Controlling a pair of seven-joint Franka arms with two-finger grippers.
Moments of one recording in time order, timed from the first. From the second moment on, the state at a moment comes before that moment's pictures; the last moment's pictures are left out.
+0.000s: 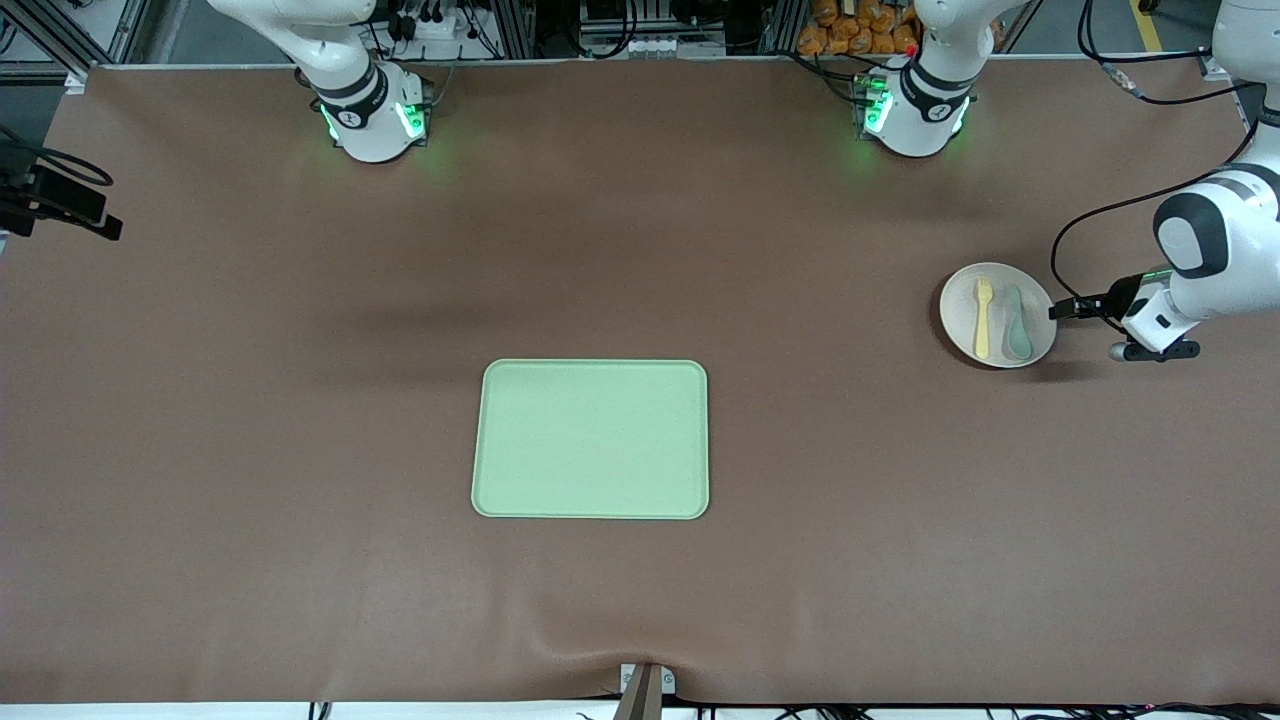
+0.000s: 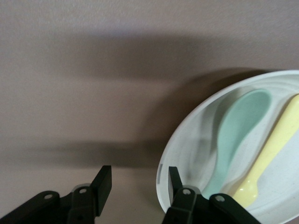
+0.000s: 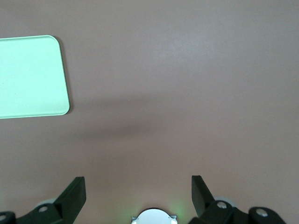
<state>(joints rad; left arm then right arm) 0.45 0.34 -0.01 -2.24 -0.02 2.28 0.38 -0.08 0.02 -0.01 -1.44 0.03 1.35 -0.01</state>
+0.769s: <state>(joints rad) 0.45 0.35 -0.04 -2.25 -0.04 2.28 0.38 -0.06 0.06 -0.01 -1.45 0.03 1.35 -0.01</state>
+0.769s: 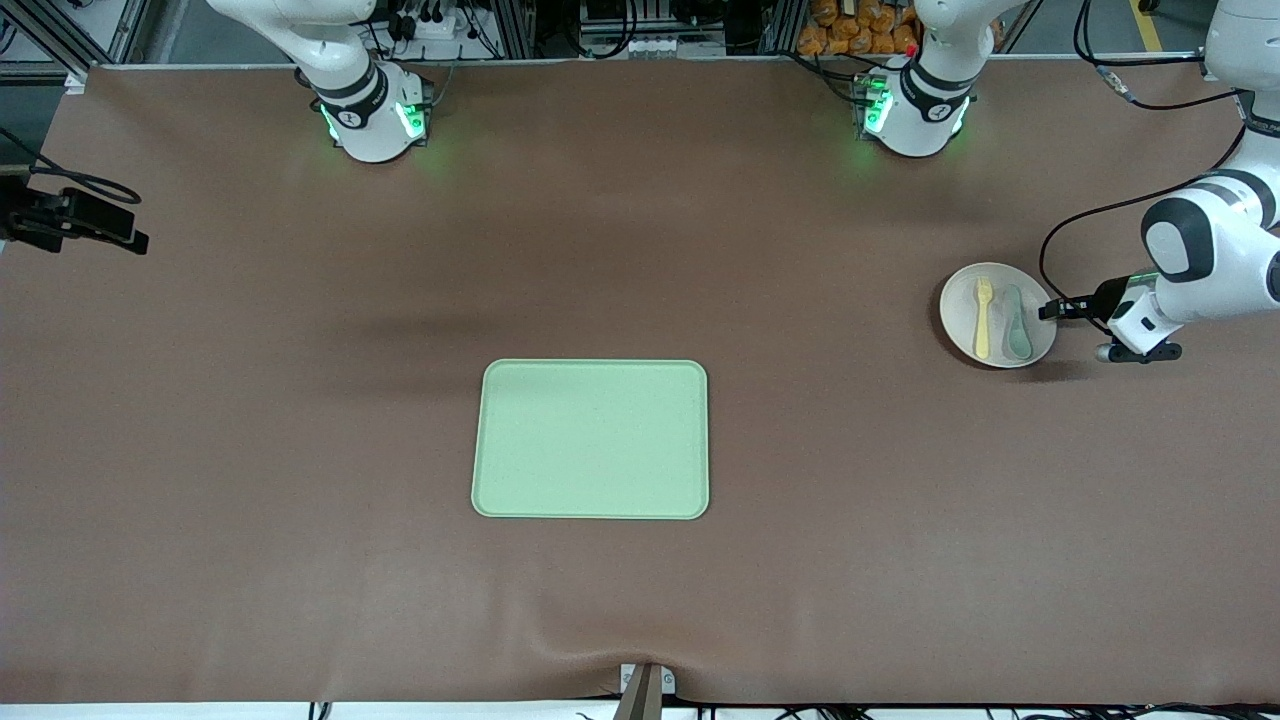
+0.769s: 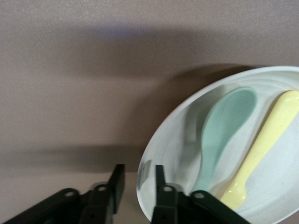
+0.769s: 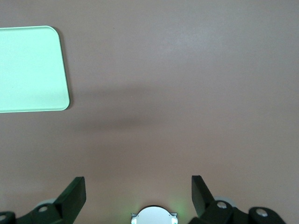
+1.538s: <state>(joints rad) 0.45 0.35 -0.06 -2.24 -0.04 2.28 0.40 -0.05 0.07 -0.01 -1.45 0.03 1.35 -0.01</state>
